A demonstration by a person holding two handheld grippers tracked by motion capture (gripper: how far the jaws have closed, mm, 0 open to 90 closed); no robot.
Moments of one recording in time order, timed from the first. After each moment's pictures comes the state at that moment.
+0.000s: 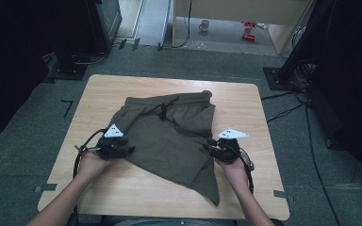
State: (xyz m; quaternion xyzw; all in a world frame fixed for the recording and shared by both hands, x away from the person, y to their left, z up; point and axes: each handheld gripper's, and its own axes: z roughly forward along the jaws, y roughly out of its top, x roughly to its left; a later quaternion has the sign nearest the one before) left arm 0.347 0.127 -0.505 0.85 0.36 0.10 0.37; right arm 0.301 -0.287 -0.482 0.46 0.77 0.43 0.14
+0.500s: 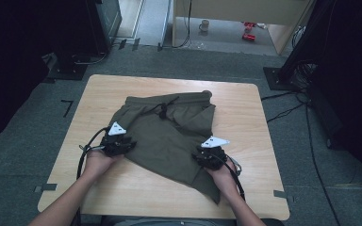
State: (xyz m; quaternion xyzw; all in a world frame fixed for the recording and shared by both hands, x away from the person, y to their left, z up) left arm 0.360 0.114 -0.508 0.84 0.39 0.12 0.37; right arm 0.302 -0.255 -0.517 0.41 0.82 0.38 0.15
